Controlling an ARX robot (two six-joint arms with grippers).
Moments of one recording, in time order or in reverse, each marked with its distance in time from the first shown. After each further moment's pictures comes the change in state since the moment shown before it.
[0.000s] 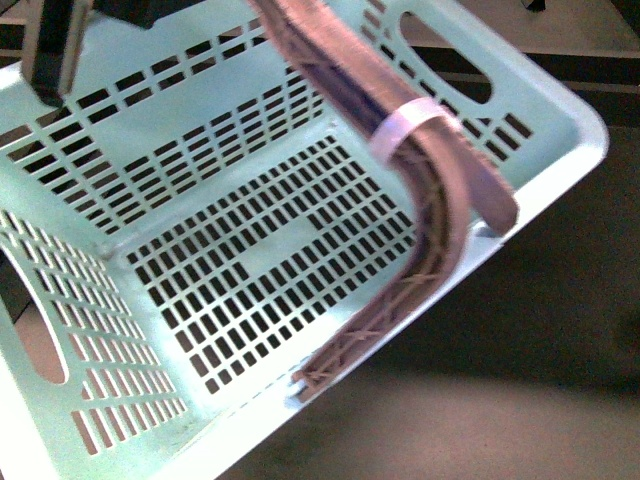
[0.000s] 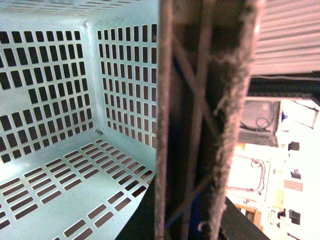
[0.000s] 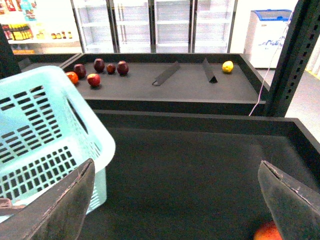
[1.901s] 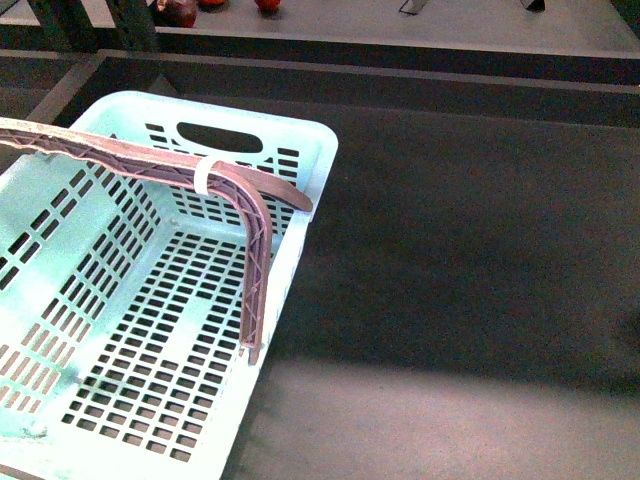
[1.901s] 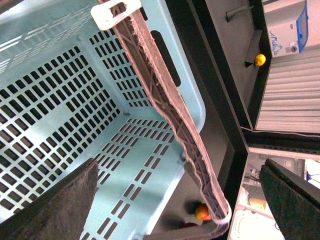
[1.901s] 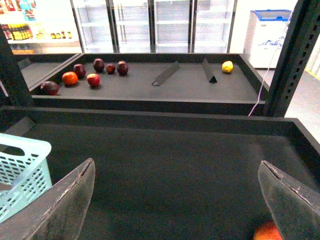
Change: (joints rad) left arm 0.478 -0.306 -0.494 0.093 0.106 0.184; right arm 0.000 0.000 0.000 0.000 0.000 0.000
